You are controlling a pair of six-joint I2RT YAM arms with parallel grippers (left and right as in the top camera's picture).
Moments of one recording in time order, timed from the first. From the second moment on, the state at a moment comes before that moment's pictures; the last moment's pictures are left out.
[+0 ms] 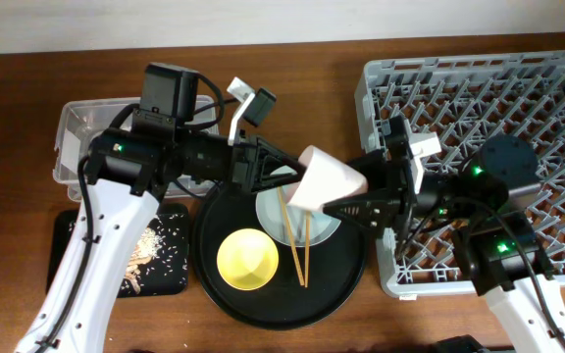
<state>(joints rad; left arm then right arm) -0.30 1.50 1.56 -0.95 1.32 0.00 0.19 1.03 0.94 0.03 -1.26 0.39</state>
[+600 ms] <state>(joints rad) -0.15 1.50 1.56 -1.15 0.58 -0.02 0.19 1.19 1.42 -1.05 -0.02 0.18</state>
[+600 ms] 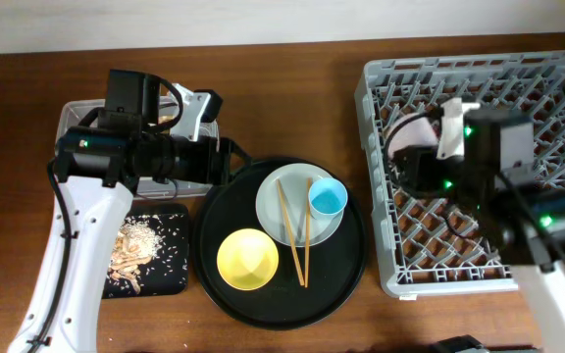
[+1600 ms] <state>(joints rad) -0.15 1.50 1.56 -1.14 0.25 -0.02 0.05 1.77 1.55 -1.06 -0.01 0.03</state>
